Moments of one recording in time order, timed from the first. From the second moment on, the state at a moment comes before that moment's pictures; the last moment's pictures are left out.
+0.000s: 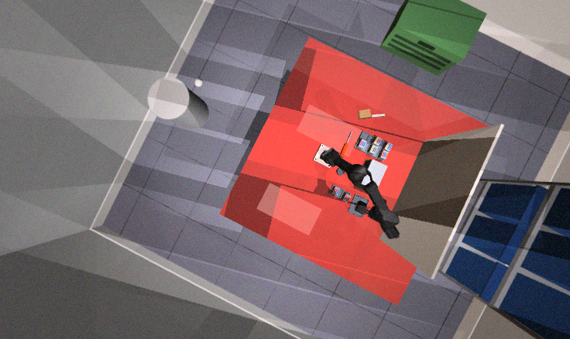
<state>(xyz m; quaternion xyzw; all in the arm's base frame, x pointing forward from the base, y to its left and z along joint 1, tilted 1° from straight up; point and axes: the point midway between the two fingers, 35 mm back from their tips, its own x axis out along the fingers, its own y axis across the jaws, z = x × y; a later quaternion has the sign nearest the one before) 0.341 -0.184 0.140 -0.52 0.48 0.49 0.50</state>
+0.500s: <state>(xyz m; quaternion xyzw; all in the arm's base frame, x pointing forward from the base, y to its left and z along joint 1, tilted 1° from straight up) 0.340 -0.183 0.144 -0.52 0.48 0.49 0.50</state>
